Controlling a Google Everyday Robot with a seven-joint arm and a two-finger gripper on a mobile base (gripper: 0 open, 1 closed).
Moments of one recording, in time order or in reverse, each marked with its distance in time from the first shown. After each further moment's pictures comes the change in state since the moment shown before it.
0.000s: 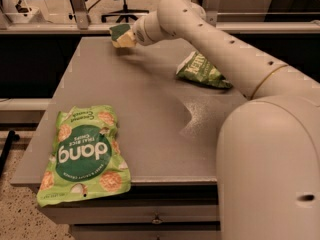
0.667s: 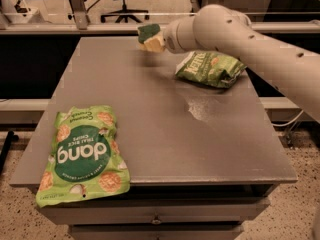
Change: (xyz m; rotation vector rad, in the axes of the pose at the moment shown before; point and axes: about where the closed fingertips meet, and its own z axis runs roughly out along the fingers) arm 0.035 -0.009 -0.117 0.149 -0.027 0.055
